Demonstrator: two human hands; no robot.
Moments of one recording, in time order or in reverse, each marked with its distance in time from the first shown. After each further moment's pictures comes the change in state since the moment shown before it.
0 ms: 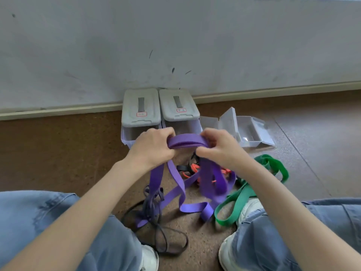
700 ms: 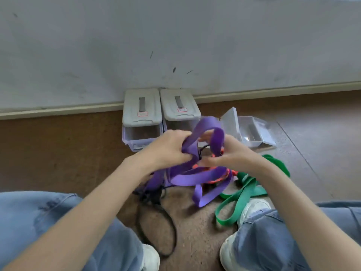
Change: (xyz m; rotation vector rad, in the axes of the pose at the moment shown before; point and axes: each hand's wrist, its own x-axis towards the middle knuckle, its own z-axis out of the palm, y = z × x) left_hand 0.003 0.020 -0.005 -0.104 -0.252 0.136; right_hand -0.001 0.025 -0.014 0.332 -0.166 0.036
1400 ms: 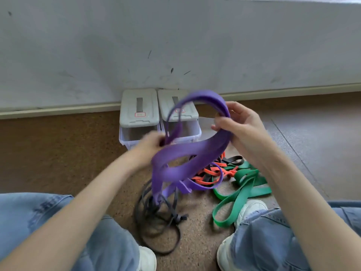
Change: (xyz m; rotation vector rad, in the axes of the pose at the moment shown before) left_hand -0.002 -0.027 0.000 -0.486 0.079 -0.216; right_hand 0.002 -0.032 -0.014 0.439 0.272 -0.147
